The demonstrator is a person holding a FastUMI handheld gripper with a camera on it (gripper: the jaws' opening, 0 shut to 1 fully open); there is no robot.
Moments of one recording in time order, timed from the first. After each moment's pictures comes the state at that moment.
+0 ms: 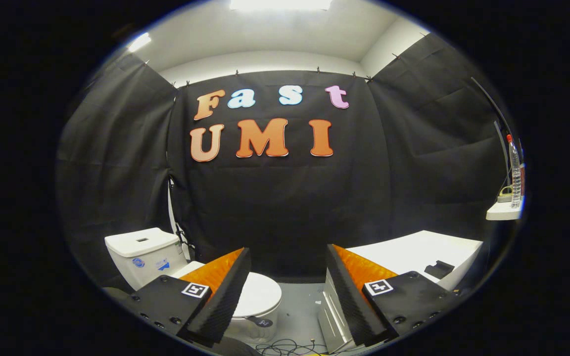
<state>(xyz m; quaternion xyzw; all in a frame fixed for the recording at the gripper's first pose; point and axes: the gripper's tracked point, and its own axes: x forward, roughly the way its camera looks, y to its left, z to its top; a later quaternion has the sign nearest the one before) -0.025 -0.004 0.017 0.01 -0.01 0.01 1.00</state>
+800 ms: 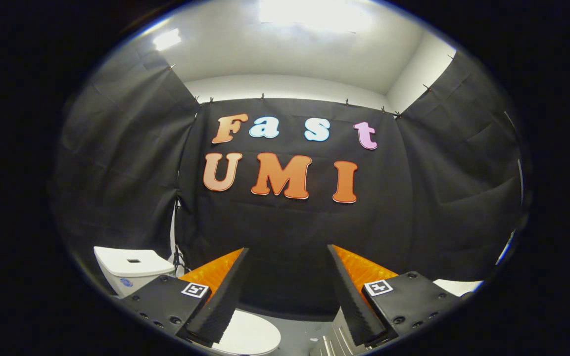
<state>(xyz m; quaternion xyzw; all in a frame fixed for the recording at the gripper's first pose) 0.080 0.062 0.118 -0.03 -0.10 0.06 0.99</state>
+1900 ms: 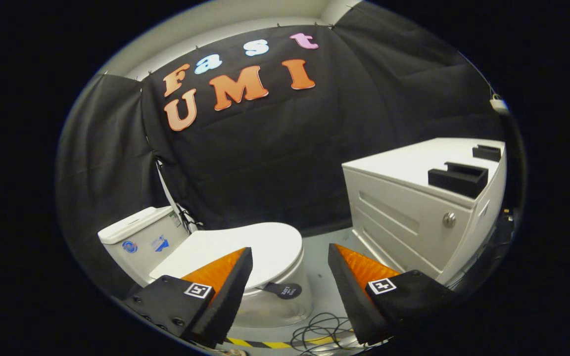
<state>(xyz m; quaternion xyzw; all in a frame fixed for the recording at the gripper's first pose) 0.027 0.031 -0.236 0.17 0.16 0.02 0.97</state>
